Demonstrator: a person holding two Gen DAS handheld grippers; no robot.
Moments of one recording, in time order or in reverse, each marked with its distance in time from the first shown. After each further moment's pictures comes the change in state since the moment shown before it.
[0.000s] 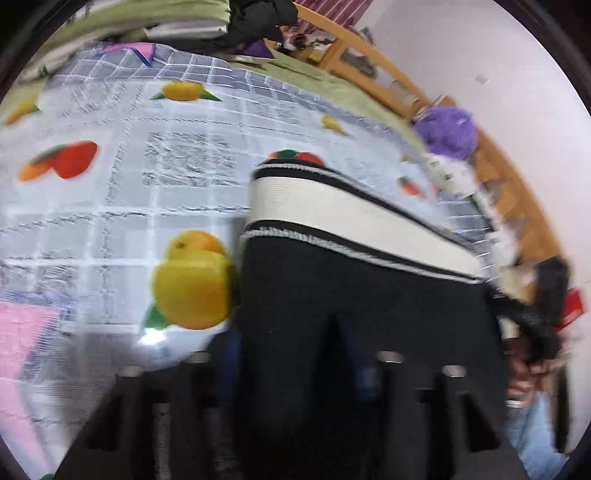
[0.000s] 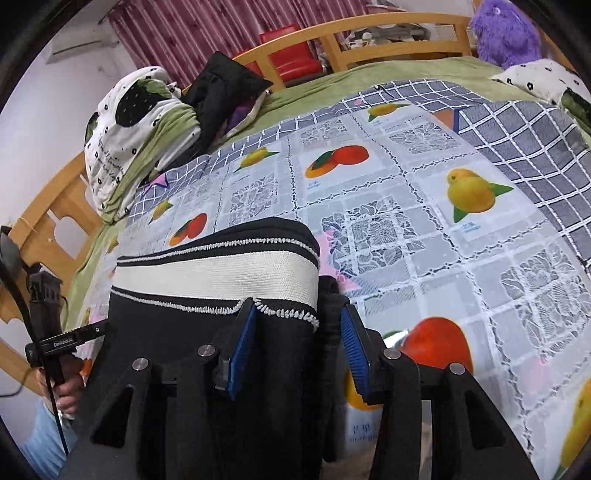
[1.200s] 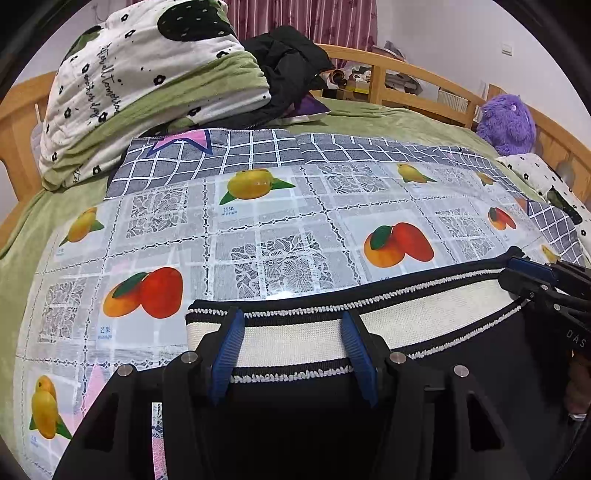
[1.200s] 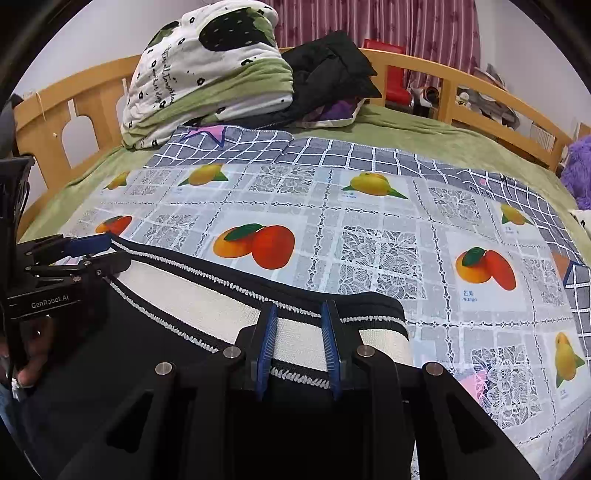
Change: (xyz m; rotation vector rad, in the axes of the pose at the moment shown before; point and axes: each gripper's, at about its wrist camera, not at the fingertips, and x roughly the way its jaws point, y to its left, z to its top) left arm 0.005 0.000 0.053 0.194 -0.162 0.474; right arm 0.114 0.163 0.042 -0.449 -0.003 -0.078
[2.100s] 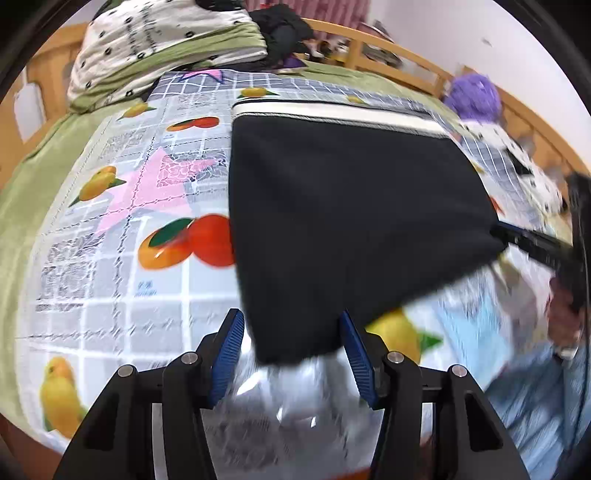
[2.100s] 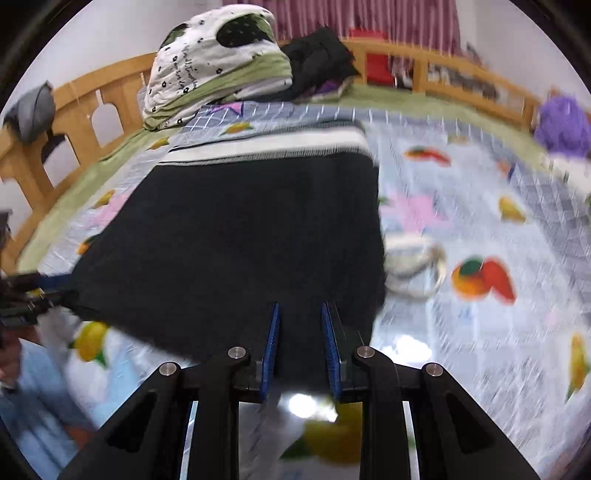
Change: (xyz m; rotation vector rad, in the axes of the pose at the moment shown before) left arm -0.163 0.012 -0.190 -0.002 0.143 -0.108; right arm -0.146 0.015 -0.157 0.103 0.067 0.036
